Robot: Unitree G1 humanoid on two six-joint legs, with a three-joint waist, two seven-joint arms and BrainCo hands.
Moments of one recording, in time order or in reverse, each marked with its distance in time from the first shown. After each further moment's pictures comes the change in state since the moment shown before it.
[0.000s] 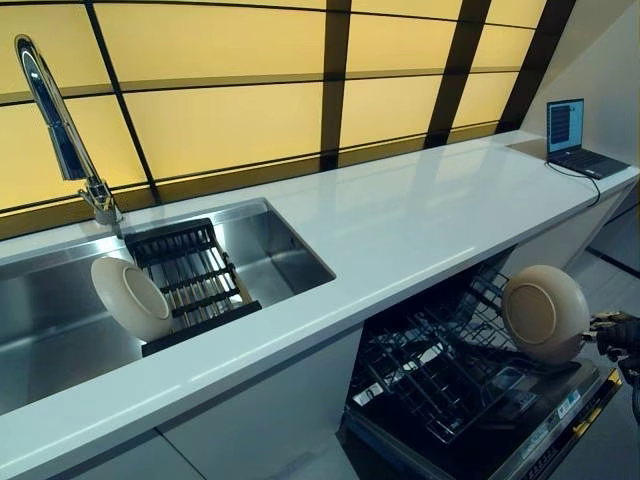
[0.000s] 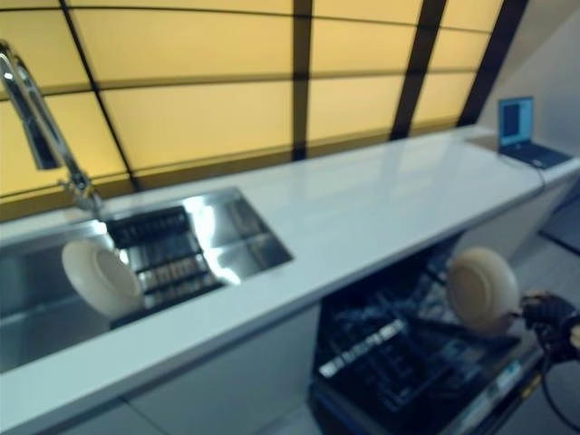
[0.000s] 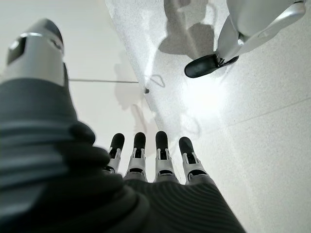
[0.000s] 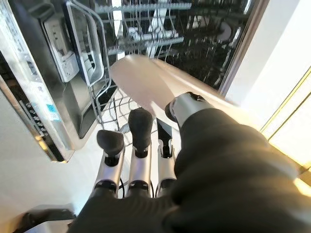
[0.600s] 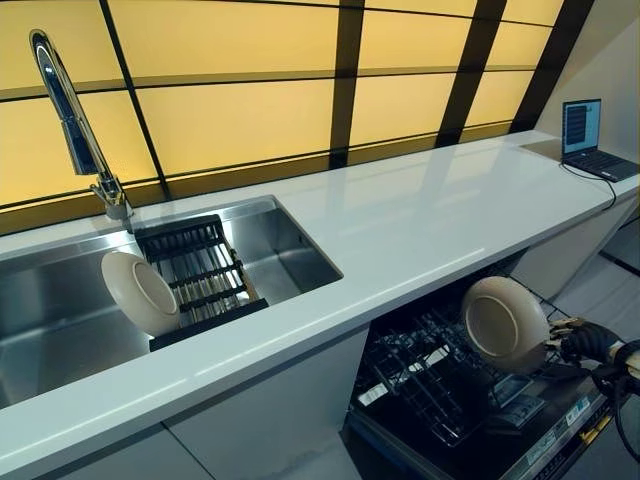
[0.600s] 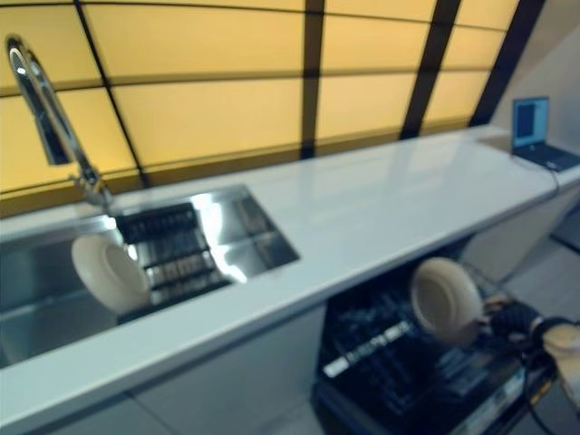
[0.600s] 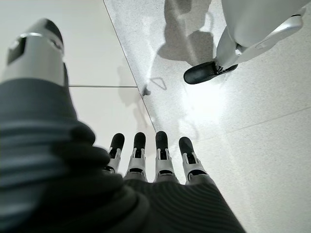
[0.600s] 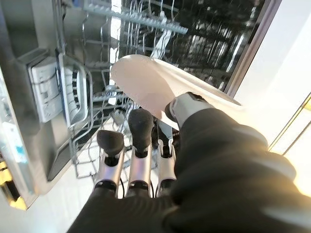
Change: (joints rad) left arm 0.000 -0.017 0.000 -0.018 0.000 -0.012 0.005; right arm 0.065 0.043 0.017 -0.144 -0.001 0.002 0.083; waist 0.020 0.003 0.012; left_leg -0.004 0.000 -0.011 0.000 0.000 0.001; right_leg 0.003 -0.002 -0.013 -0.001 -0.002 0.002
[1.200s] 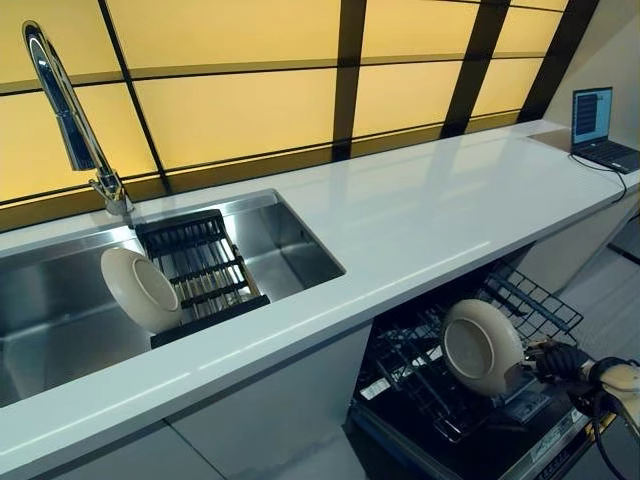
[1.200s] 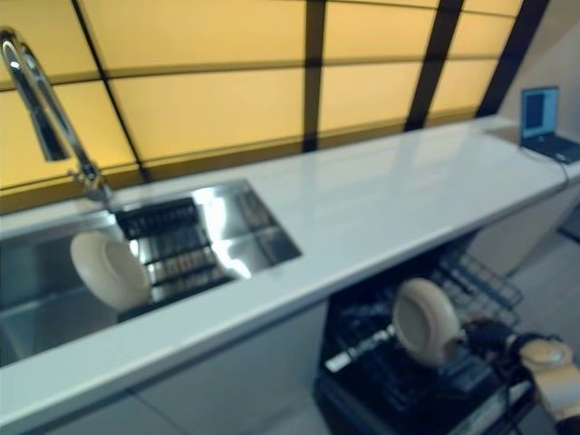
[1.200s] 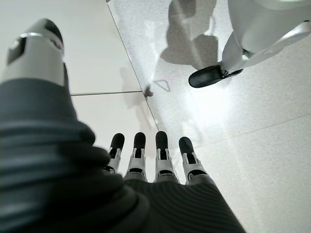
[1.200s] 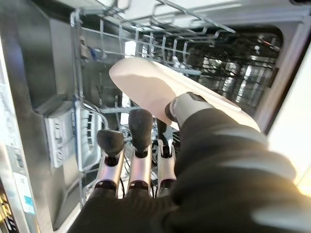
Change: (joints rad) left arm 0.001 -0.022 0.000 -0.057 0.000 -0.001 0.007; right arm 0.040 0.082 0.067 -0.007 -0.047 0.022 0.040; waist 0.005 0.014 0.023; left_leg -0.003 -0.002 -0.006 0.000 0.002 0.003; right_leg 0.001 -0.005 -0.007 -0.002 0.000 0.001
